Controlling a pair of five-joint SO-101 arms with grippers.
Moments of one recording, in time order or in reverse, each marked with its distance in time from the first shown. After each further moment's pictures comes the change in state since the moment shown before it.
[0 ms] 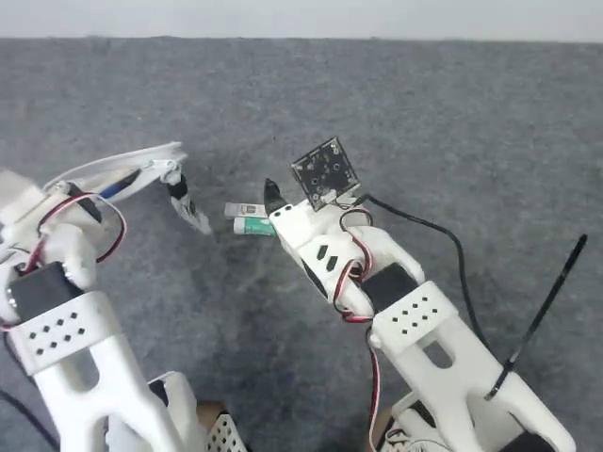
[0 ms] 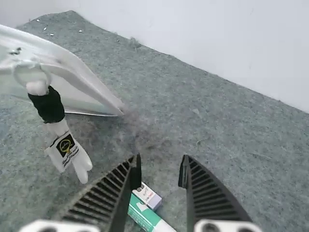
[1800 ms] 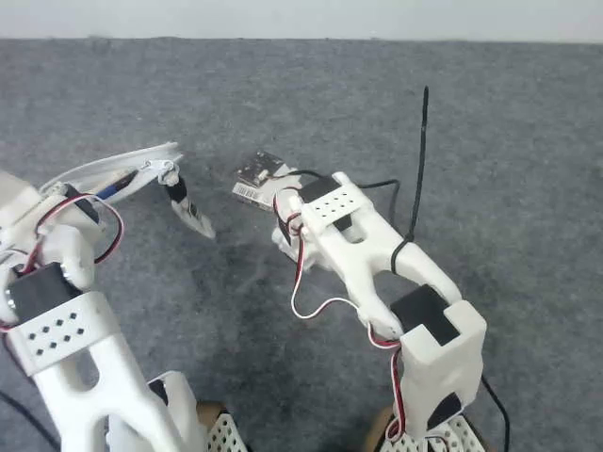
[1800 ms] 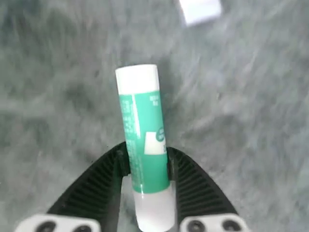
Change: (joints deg) left arm -0.9 0.0 0.0 0.0 0.0; right arm 3.0 55.2 -43.0 49.0 17.1
